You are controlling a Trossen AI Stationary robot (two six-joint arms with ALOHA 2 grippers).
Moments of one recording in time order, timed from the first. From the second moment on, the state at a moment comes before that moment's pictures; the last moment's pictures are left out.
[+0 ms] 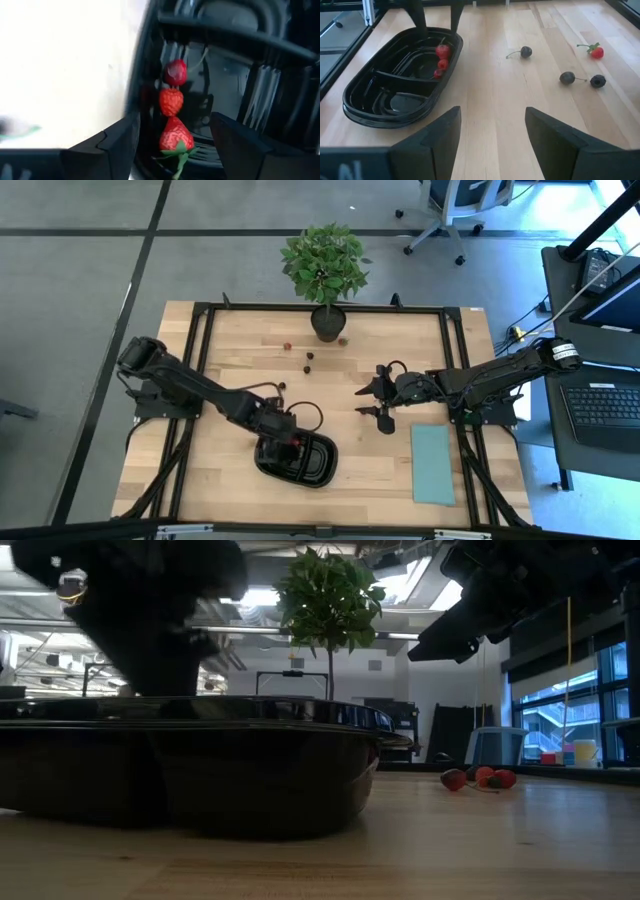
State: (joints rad) left arm -0.35 1.59 1.02 -0.62 -0.10 -0.35; right arm 0.16 1.21 0.56 0.17 0.12 0.13
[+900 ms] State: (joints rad) left arm 0.11 0.96 0.44 0.06 0.14 0.00; right arm 0.13 1.21 0.56 -0.11 0.29 0.59
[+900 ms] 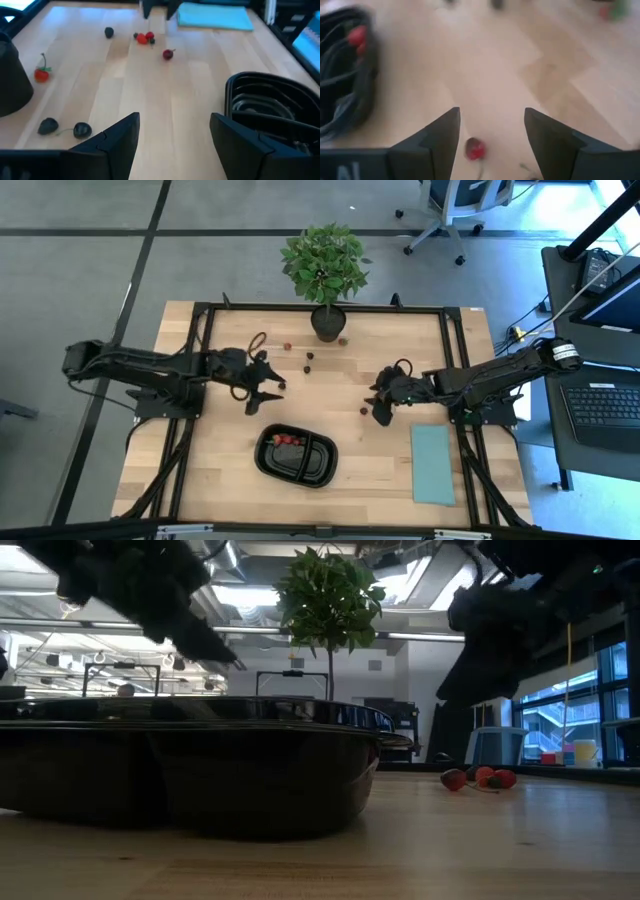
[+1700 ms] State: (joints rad) left arm 0.21 0.92 0.30 0.20 0.18 0.00; right arm -0.28 1.21 0.56 -0.36 0.30 0.65
